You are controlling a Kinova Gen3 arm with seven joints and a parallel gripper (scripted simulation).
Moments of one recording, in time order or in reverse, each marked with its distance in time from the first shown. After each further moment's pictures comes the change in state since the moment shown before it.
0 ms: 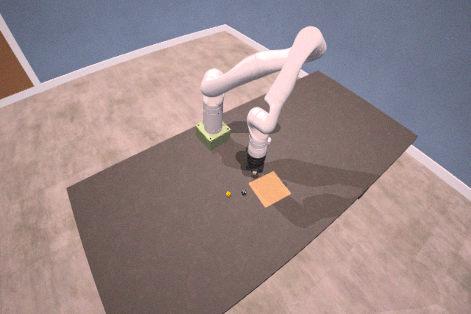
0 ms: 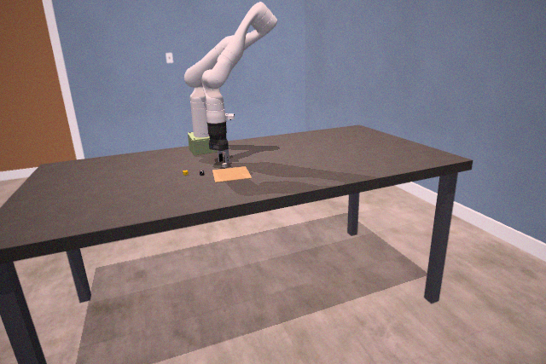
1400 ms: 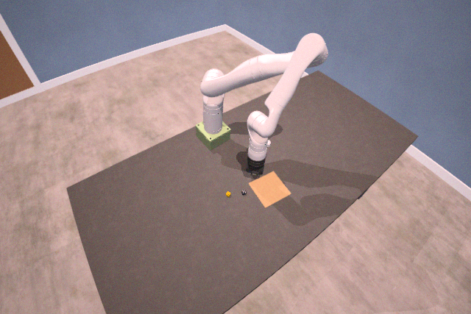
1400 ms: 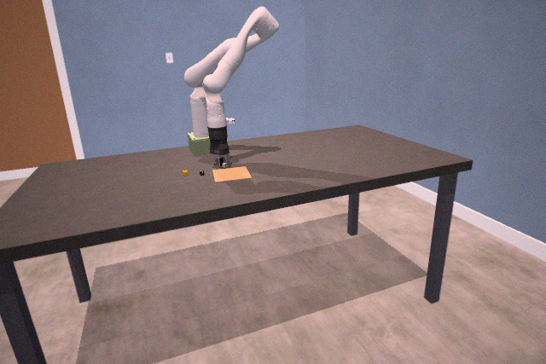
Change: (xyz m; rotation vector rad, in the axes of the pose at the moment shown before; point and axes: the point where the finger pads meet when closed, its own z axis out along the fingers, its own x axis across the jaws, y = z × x) arm 0.002 -0.001 0.019 0.000 0.004 -0.002
